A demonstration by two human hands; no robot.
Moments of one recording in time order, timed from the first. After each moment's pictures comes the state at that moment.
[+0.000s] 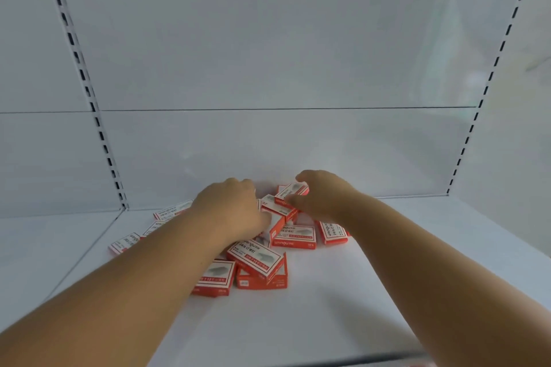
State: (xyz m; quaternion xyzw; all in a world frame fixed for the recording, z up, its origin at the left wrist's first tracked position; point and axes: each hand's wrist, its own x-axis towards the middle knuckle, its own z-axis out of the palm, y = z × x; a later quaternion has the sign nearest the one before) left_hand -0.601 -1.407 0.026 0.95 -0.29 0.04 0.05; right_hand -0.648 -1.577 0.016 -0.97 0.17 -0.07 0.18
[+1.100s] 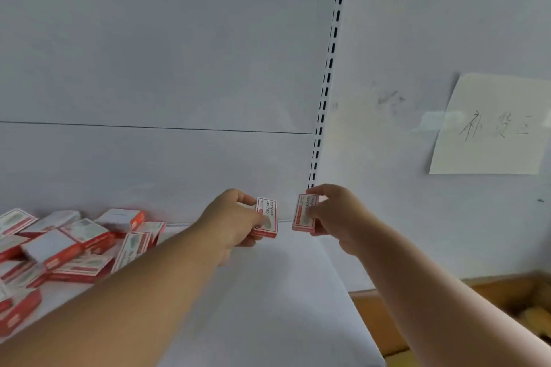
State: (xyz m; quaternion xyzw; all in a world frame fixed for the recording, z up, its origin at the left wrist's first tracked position) left_hand -0.718 -1.685 0.012 0.77 -0.14 -0.16 0.60; right_hand -0.792 -1.853 0.013 -0.79 0.28 -0.18 0.51
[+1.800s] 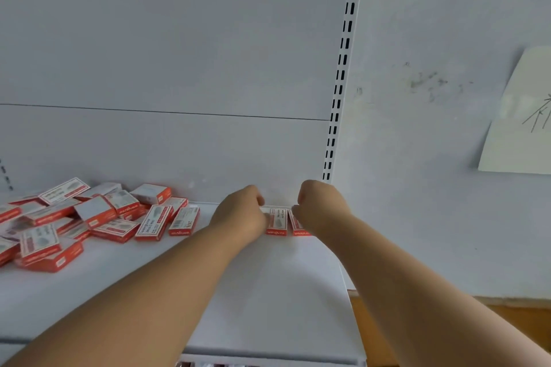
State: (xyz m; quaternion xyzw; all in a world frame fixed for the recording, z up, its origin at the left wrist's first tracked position) left_hand -0.724 -1.702 -0.012 0.94 -0.16 0.03 0.29; right_hand -0.761 -1.851 -0.004 -0.96 0.18 -0.11 0.18
